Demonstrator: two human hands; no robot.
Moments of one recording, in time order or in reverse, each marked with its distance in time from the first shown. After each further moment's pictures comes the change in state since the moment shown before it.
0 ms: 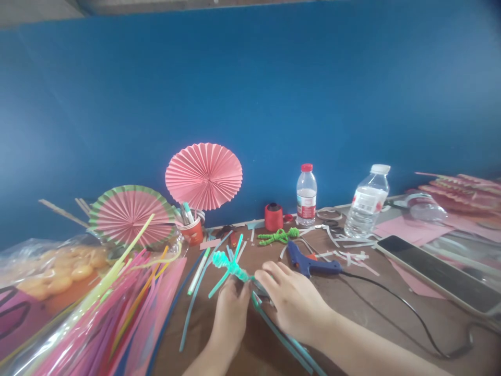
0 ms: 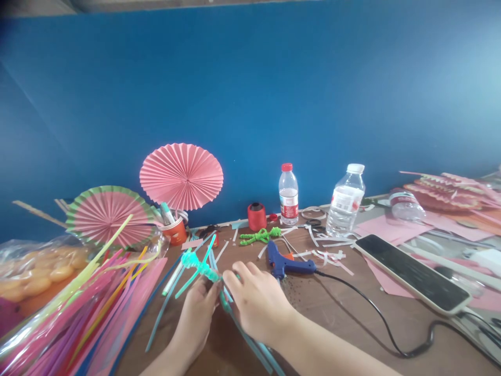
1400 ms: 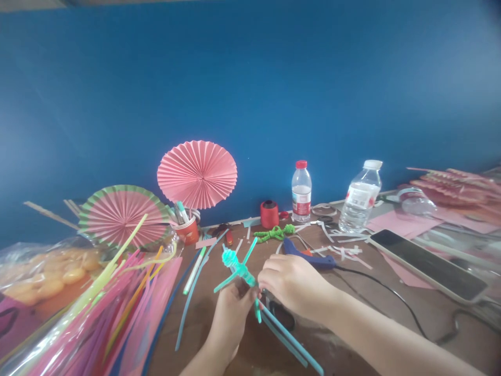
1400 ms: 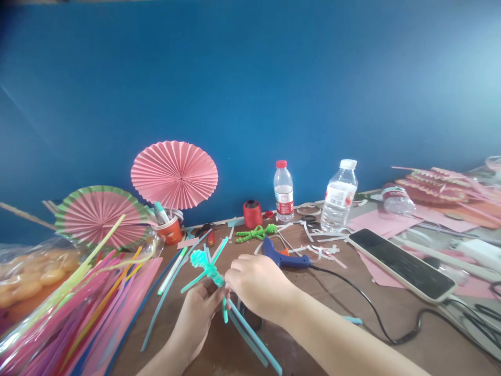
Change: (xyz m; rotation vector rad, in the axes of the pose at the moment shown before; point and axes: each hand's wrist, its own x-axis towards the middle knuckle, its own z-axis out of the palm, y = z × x) left_hand -0.006 0.001 0.007 -0.177 -0.195 -0.153; right_hand 0.012 0.017 -0.021 -0.039 -0.126 -0.178
